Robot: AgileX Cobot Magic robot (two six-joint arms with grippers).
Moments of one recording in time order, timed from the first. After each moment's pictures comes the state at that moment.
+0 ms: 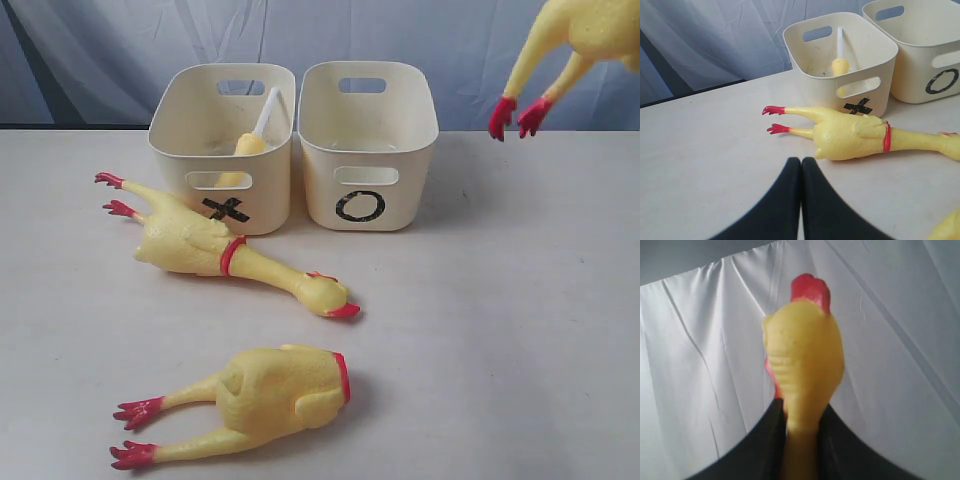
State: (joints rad) left arm -0.17 0.47 -0.49 -0.11 0.49 0.25; right arm 0.11 1.30 -0.94 0.05 -0.80 0.21
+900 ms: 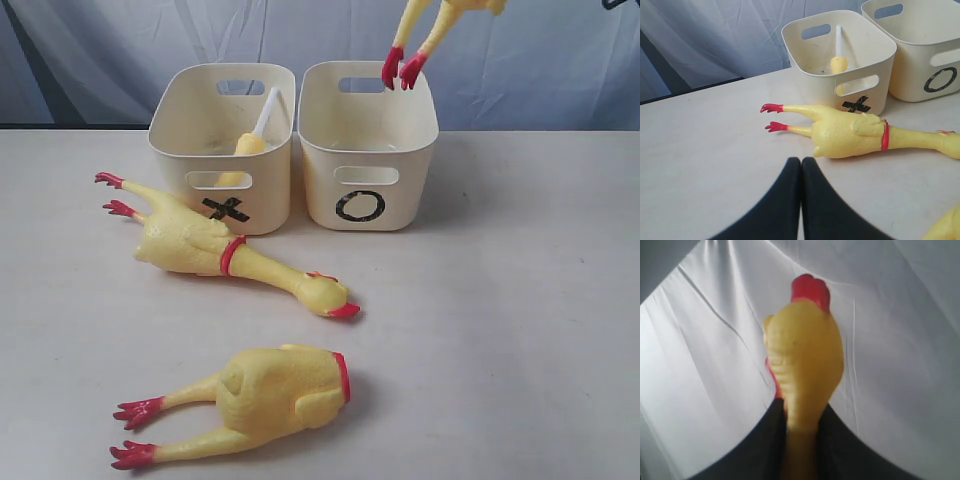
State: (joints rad) left arm -0.17 0.47 -0.49 -0.12 0.50 0.25; right arm 0.09 1.87 -1.54 -0.23 -0.75 0.78
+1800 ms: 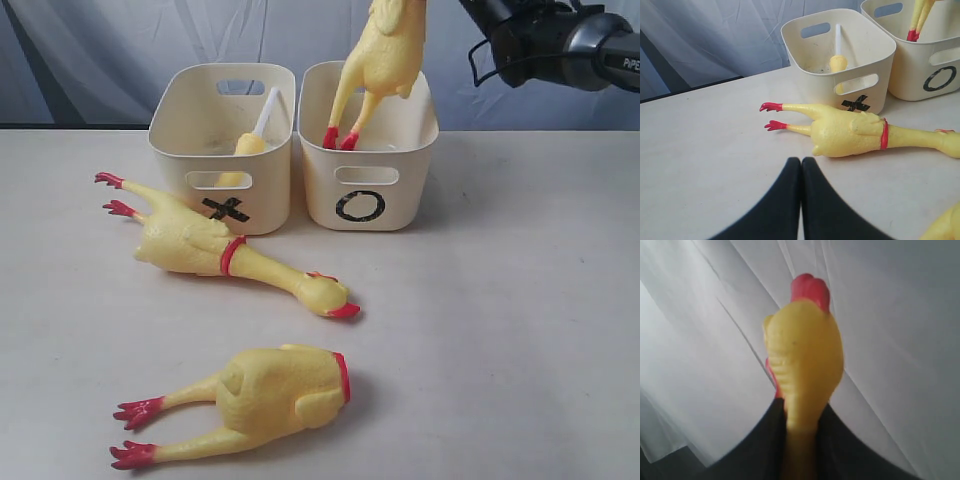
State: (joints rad) left arm -0.17 0.47 -0.49 -0.12 0.50 0.25; right arm 0.20 2.28 -1.85 -0.23 -0.67 0.83
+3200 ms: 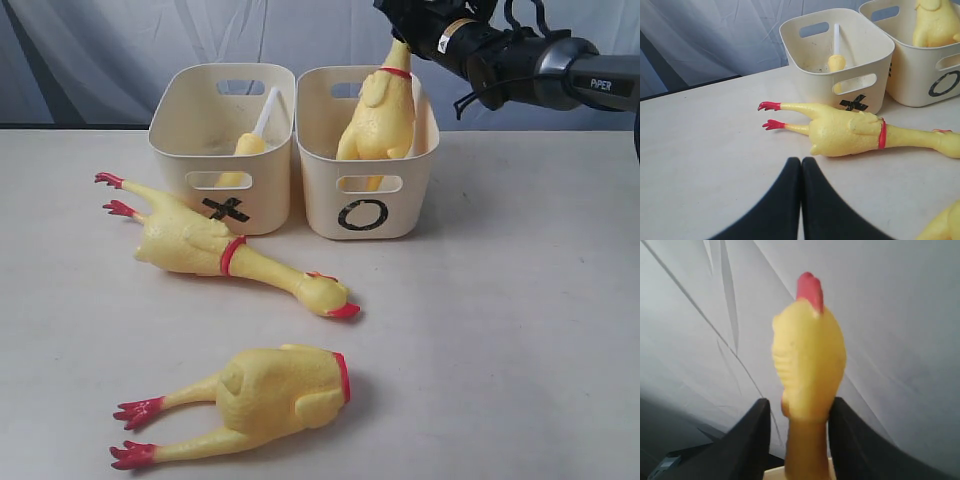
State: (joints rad) left arm -0.17 0.47 -0.49 -0.13 0.50 0.25; right arm 0.24 2.33 -1.85 -0.31 -0.27 0.83
